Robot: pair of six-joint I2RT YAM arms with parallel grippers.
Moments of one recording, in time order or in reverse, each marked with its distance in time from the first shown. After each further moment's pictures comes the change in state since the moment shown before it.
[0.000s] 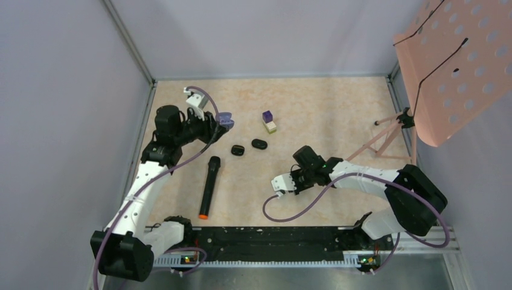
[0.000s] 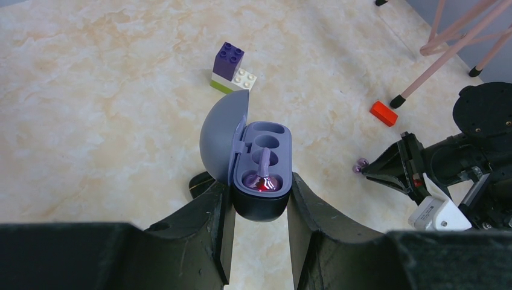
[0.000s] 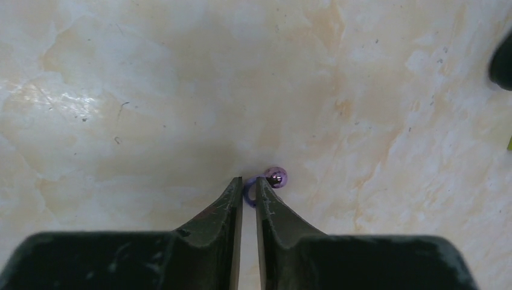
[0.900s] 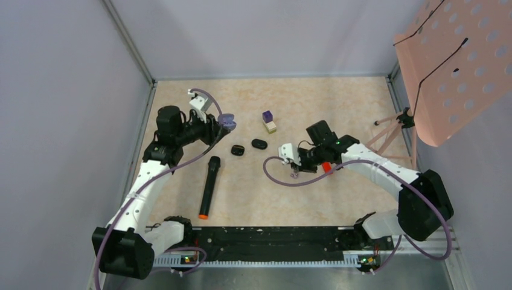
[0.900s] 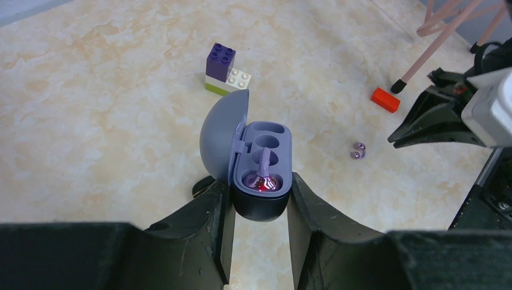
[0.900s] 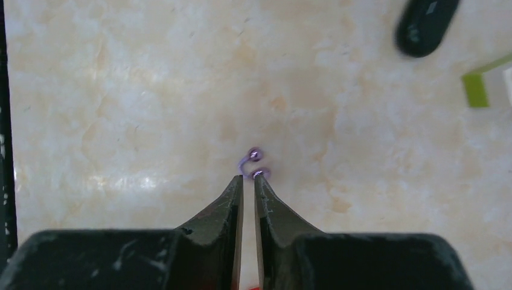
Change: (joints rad) left arm 0.006 0.019 -0.024 0.039 0.066 0.072; right arm -0.198 -0.040 0.284 -0.229 -0.288 0.242
